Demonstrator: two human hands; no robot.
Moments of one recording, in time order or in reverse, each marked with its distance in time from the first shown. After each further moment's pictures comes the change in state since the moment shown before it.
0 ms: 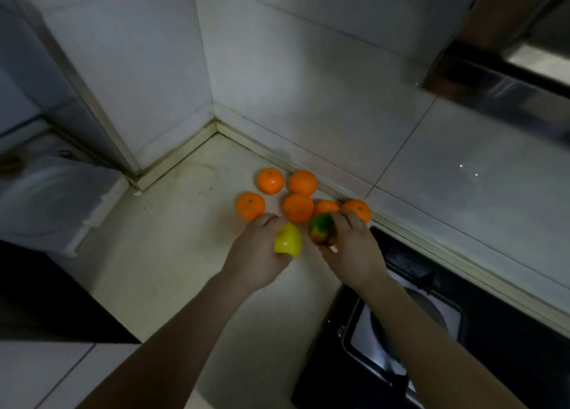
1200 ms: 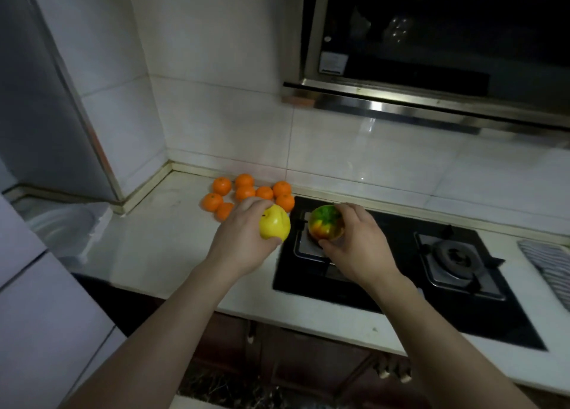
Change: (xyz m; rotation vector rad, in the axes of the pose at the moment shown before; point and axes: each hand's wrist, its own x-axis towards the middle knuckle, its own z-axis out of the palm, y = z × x) left_hand -0.280 0.115 -0.111 -0.081 0.134 0.415; right_hand -0.363 -0.159 -0.143 -0.100 0.434 0.230
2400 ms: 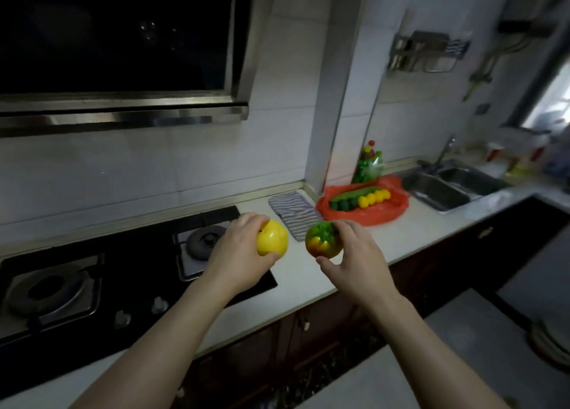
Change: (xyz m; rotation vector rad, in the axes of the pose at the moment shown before) left_hand -0.032 0.505 0.340 -0.230 -0.367 0.484; right_hand -0.296 0.416 -0.306 -0.214 0.227 0.579
